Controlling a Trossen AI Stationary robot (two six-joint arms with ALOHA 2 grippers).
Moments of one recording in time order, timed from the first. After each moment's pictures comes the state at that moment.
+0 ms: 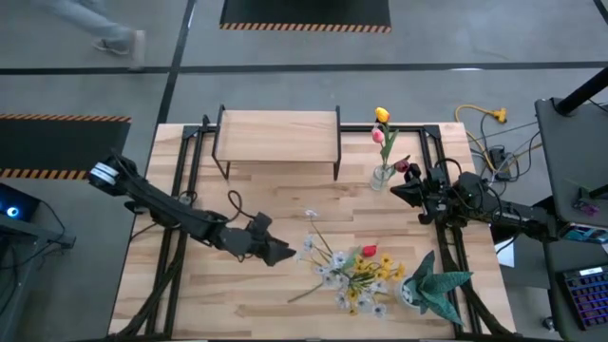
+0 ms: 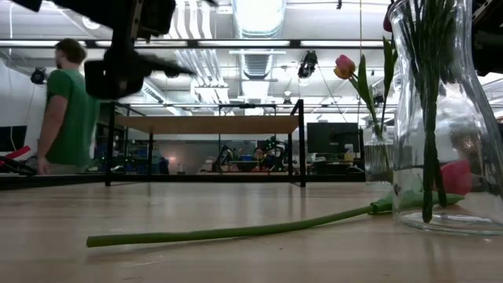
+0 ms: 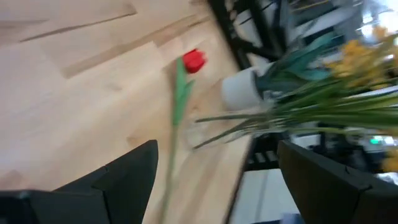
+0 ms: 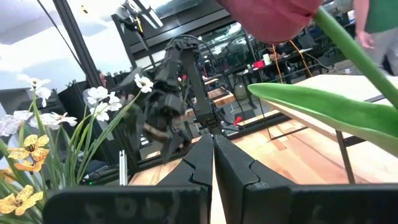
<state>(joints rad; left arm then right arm) -0.44 1.37 0.72 0.23 -0.36 -1.29 -0.23 0.02 0.04 0.16 -0.22 0.44</state>
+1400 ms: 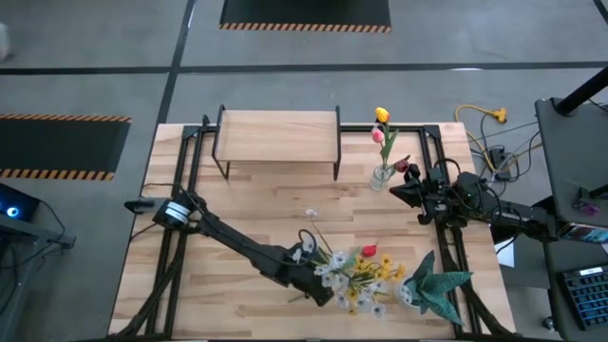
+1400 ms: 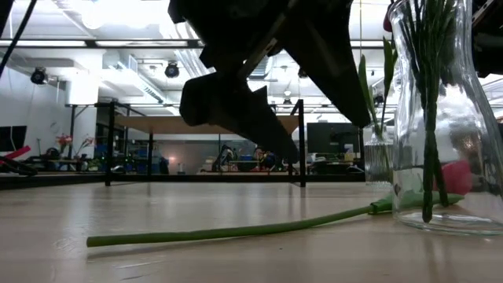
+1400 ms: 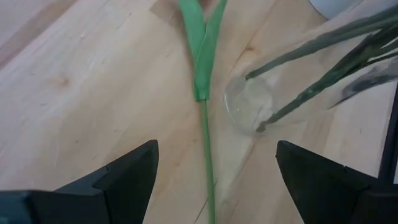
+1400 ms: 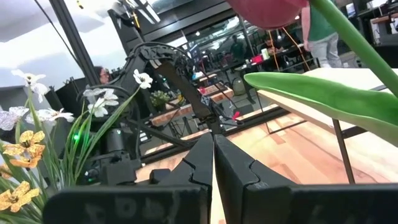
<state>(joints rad) -0.45 2.08 1.57 -0.40 -0.31 -0.98 -0.23 0.02 0.04 0.14 -0.22 0.45</state>
